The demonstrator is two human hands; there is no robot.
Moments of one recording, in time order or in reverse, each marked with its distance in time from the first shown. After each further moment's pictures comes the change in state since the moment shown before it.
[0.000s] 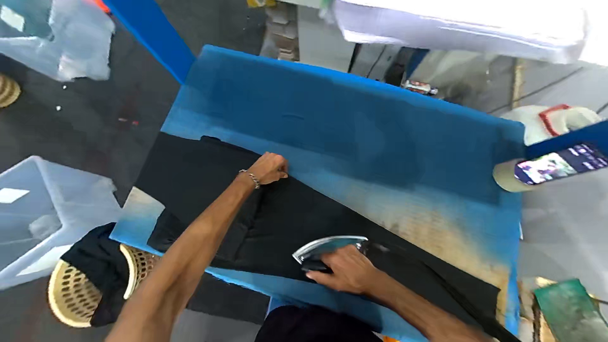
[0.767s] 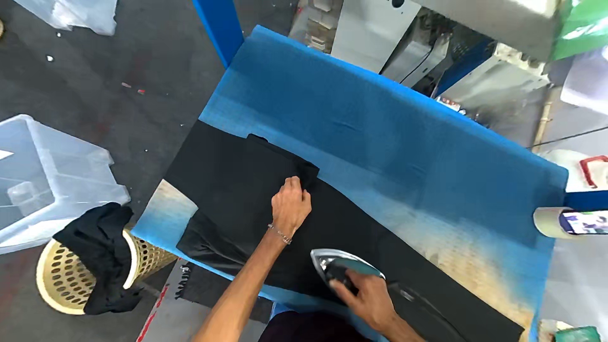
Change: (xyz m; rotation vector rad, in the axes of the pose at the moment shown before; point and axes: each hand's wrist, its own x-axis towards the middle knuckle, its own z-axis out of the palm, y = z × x) left_hand -0.096 0.010 0.037 -0.266 0.523 -0.678; right_hand 0.055 -0.060 0.036 0.084 0.342 0.307
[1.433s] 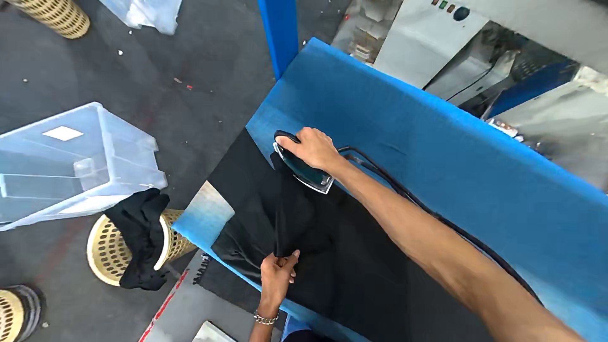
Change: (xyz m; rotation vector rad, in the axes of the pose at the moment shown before) left_hand -0.125 -0.111 -0.005 -0.967 0.026 -0.560; right_hand 0.328 -0.210 -0.091 -0.126 0.298 -0.754
